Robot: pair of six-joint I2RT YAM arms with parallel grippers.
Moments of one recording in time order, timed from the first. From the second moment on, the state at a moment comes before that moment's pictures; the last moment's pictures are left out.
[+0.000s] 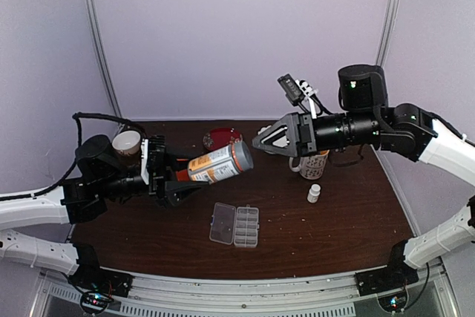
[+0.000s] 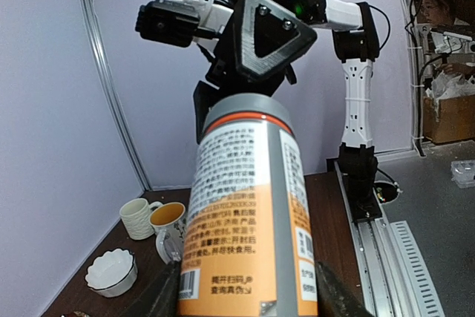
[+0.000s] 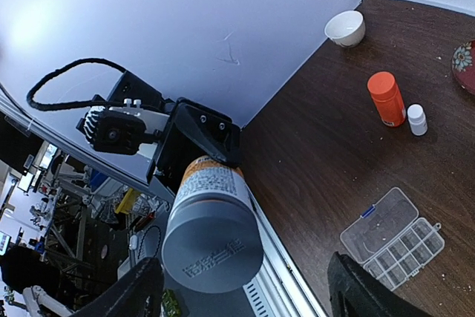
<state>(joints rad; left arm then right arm) -0.96 0.95 0.62 0.42 0.45 0.20 0.97 1.22 1.34 -0.45 -0.40 0.59</state>
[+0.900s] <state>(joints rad) -0.96 0.95 0.63 0.39 0.47 0.21 1.03 1.31 1.40 -0.42 -0.50 0.63</state>
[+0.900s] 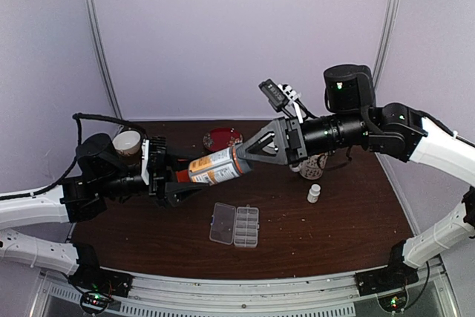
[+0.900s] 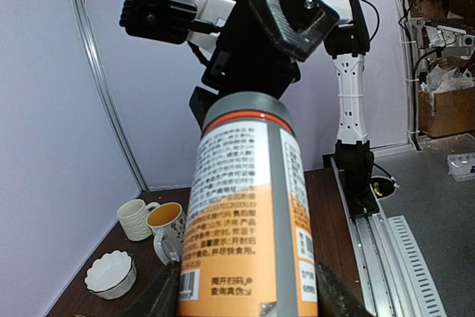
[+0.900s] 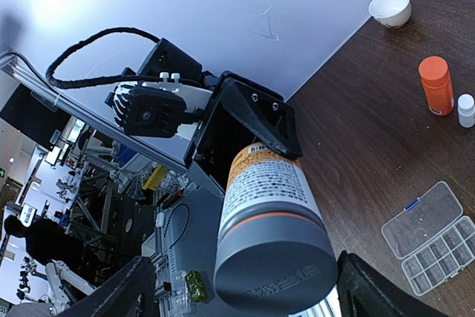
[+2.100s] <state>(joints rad) -0.96 0.95 0.63 0.38 0.47 0.22 1.04 1.35 1.43 -0.51 -0.47 0.60</state>
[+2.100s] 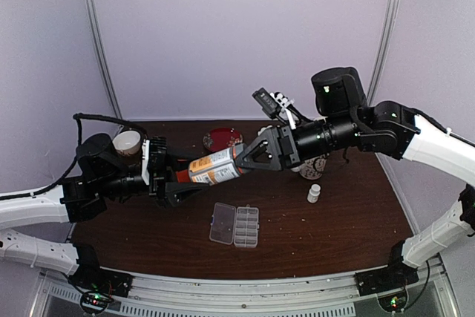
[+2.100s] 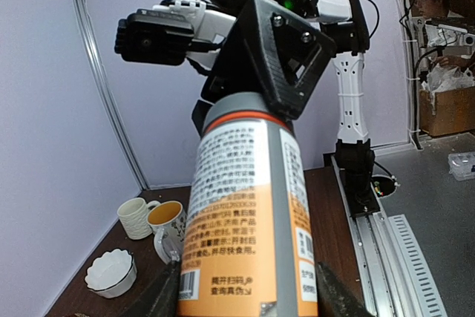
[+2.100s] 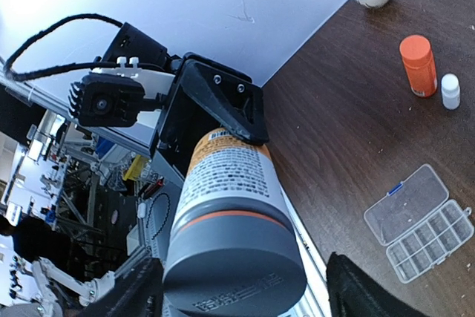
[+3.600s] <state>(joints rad) -0.98 0.99 0.63 0.46 0.58 -0.02 1.09 1.21 1.24 -0.36 -0.49 -1.40</state>
